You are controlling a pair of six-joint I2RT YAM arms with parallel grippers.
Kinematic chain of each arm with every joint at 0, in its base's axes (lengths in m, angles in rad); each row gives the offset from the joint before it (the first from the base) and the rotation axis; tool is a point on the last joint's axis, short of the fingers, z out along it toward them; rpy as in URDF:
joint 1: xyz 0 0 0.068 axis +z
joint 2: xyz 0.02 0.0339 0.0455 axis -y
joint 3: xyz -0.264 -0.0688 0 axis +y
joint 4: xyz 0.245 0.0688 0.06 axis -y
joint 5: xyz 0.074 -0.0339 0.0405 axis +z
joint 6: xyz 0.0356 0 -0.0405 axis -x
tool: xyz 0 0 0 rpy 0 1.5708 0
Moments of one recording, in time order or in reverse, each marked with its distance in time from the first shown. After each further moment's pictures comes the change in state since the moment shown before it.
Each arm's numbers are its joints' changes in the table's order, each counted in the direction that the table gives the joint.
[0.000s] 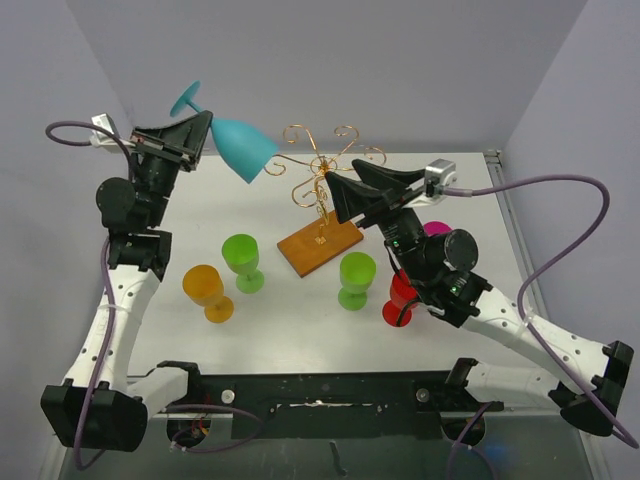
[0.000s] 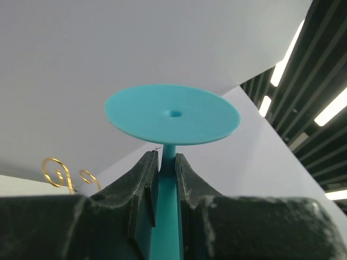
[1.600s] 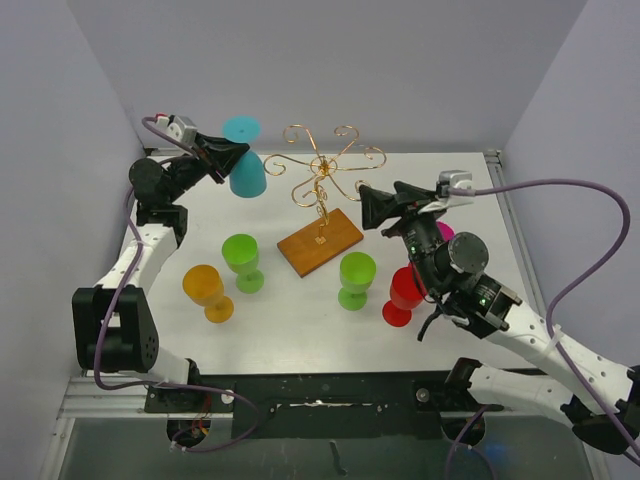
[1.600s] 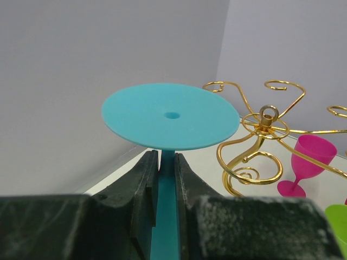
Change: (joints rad) left arm 0.111 -0.399 -0.001 0.327 -0.625 -0.981; right arm -0.029 0.206 0.093 -0.377 -0.301 0.028
